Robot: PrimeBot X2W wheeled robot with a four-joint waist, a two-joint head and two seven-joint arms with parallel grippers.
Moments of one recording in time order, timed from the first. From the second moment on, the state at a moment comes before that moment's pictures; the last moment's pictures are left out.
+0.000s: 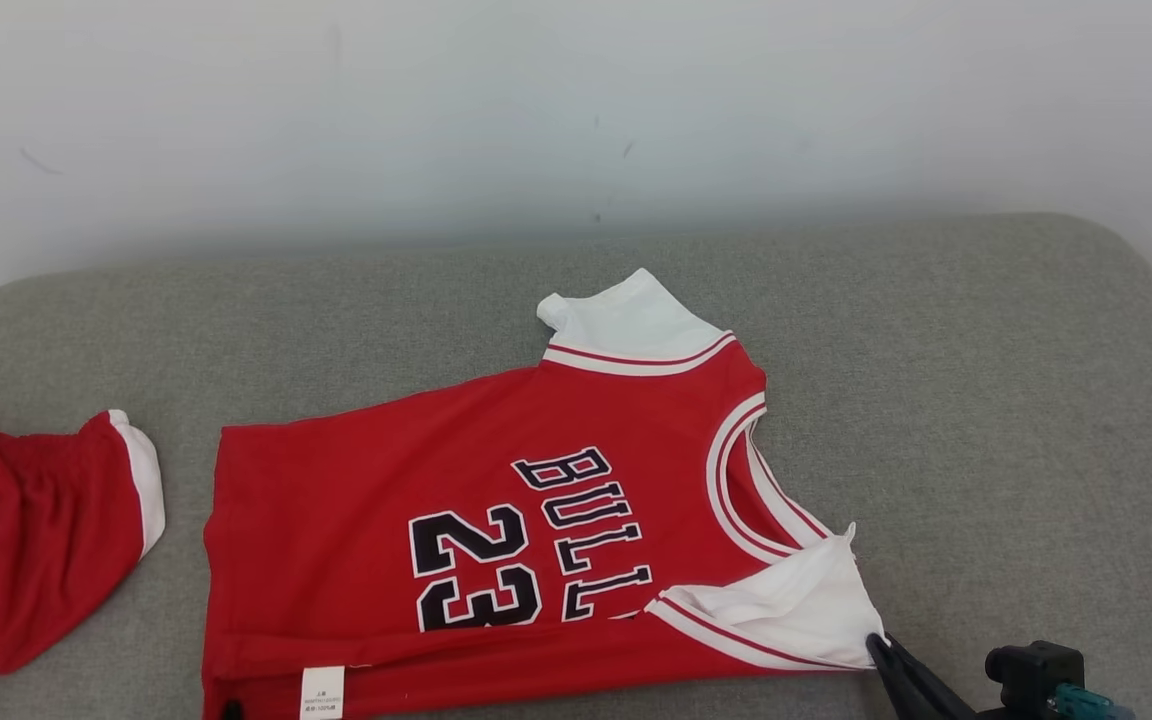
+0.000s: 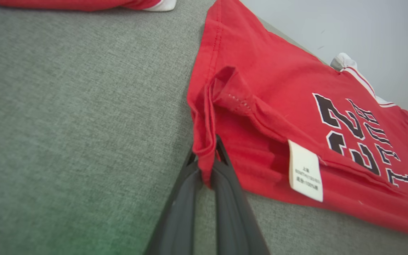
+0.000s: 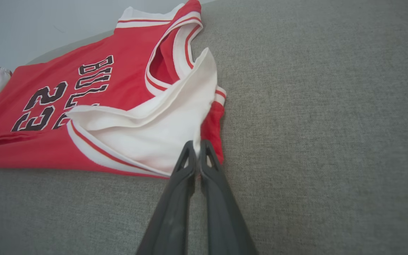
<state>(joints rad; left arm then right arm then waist) -0.18 0.10 0.01 0.65 -0.53 -0.13 -0.26 -0.18 -0.45 0.73 0.48 0.75 0.13 -0.26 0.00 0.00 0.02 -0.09</state>
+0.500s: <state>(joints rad) -0.17 0.07 0.16 0.53 -0.28 -0.13 -0.26 -0.15 -0.36 0.50 0.41 0.53 0.13 -0.26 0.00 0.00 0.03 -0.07</state>
